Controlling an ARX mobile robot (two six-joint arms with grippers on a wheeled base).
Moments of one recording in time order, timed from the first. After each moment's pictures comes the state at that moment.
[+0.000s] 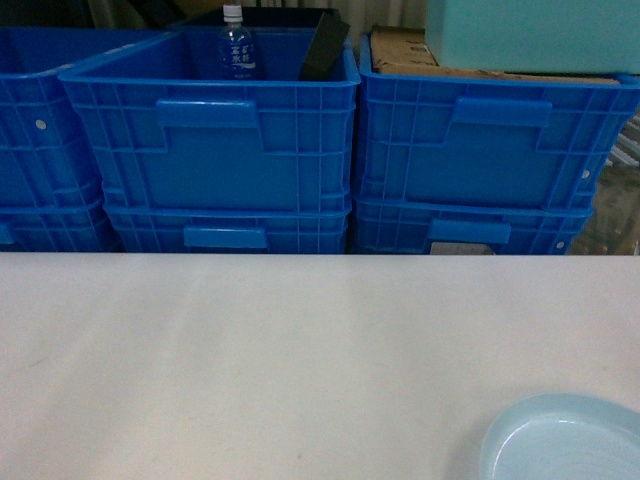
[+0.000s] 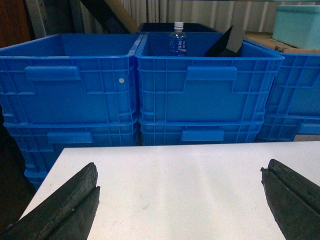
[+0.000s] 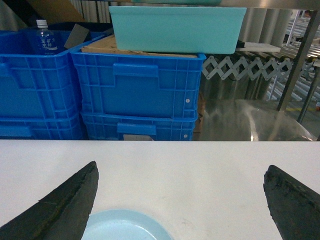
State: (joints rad) left arm 0.00 0.01 0.01 0.00 0.00 0.00; right arm 0.00 0.01 0.01 0.00 0.00 -0.01
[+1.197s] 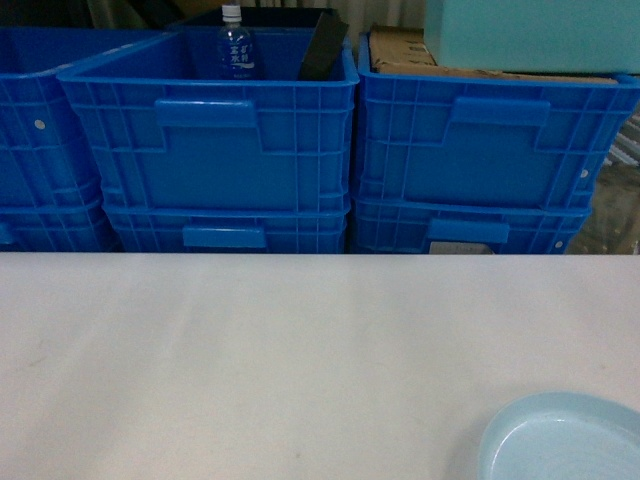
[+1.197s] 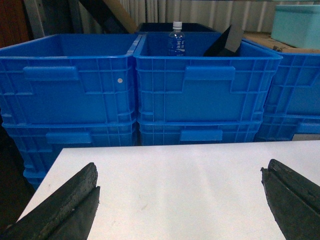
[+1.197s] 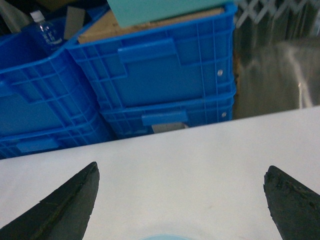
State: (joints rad) left arm 0.00 0.01 0.01 0.00 0.00 0.00; right arm 0.02 0.92 0.20 0.58 -0.05 0.21
